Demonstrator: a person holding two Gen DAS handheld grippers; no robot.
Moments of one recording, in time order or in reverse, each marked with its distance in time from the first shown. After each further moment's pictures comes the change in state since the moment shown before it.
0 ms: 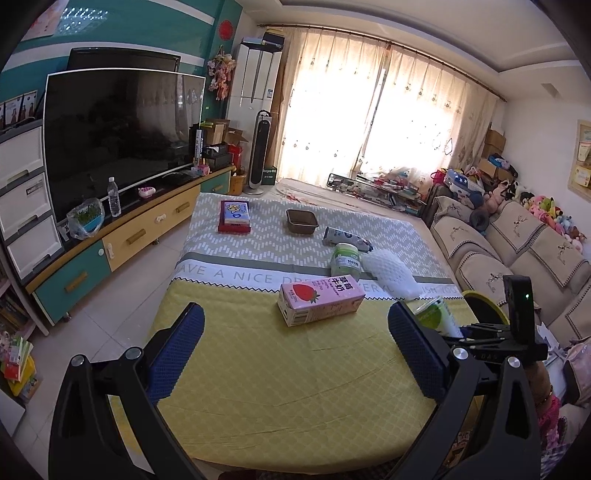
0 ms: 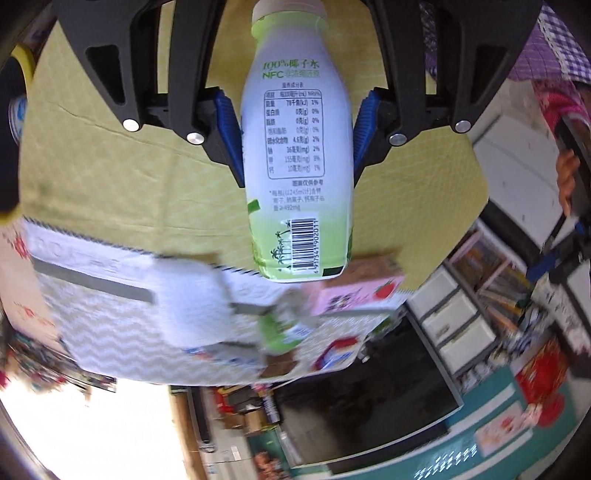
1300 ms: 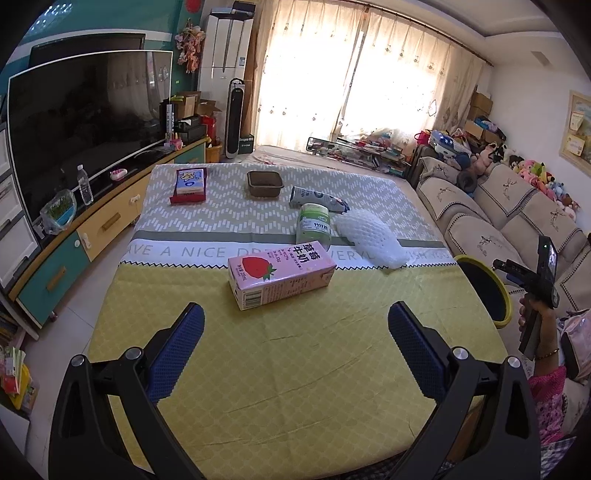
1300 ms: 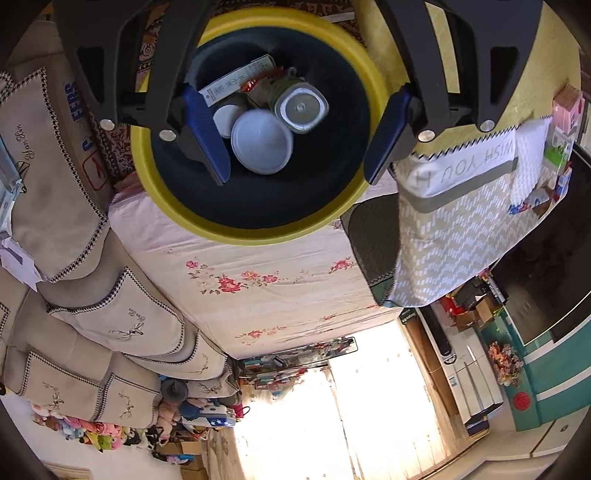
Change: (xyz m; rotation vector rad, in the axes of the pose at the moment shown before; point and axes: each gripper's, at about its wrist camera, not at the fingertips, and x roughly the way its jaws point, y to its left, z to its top) left arm 0.079 -0.043 -0.007 0.083 0.138 -0.060; right arm -0.106 -0.240 -0.040 0.533 -0.312 -0.654
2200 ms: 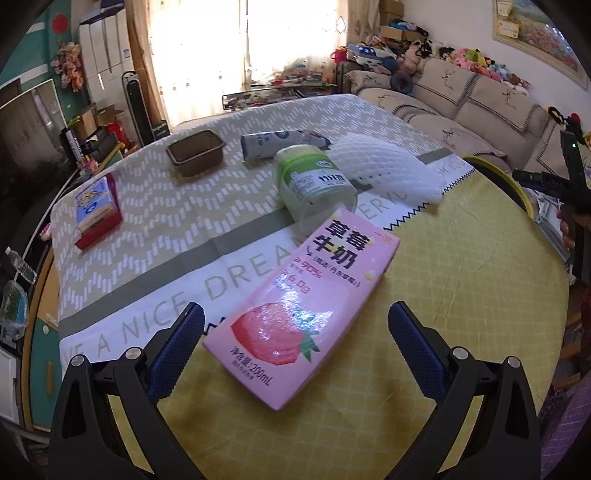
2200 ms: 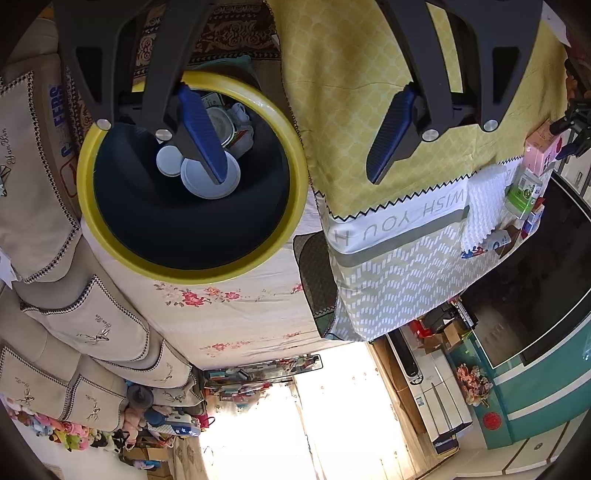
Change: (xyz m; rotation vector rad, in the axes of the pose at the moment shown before) left arm 0.171 0.028 0.031 0.414 0.226 -0.184; right arm -0.021 0.055 -0.036 -0.054 0.066 0.101
